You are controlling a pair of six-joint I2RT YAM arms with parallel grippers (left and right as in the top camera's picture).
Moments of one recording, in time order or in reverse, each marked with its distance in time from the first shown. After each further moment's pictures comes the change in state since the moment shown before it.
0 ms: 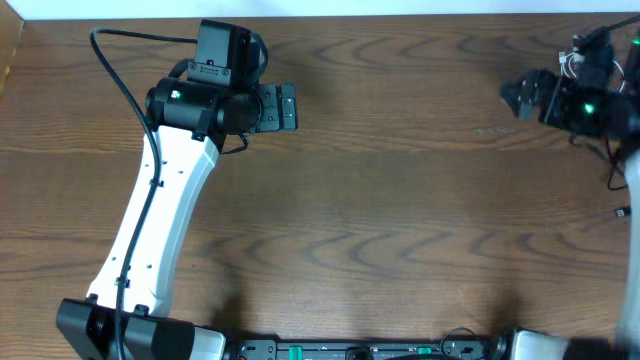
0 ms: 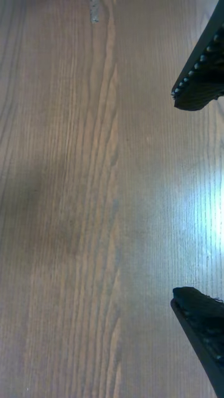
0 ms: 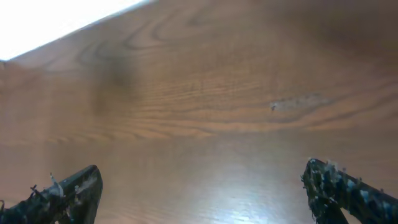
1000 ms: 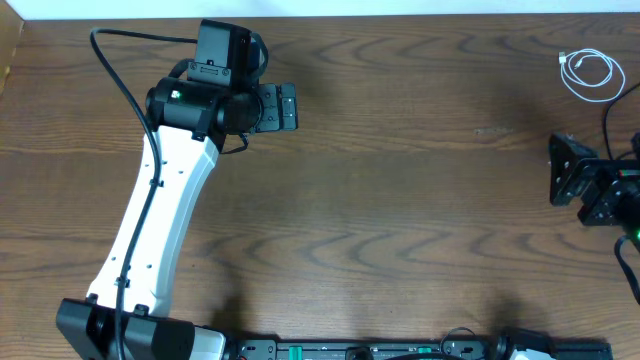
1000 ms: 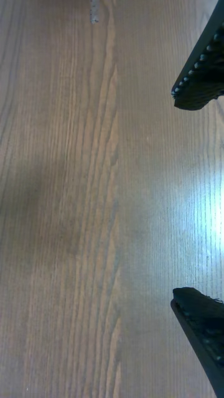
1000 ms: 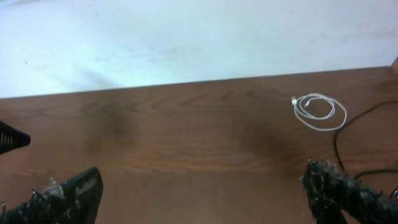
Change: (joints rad) left arm 0.000 0.000 0.000 0.000 0.000 0.000; right arm 0.003 -0.527 0.008 -0.061 0.160 -0.060
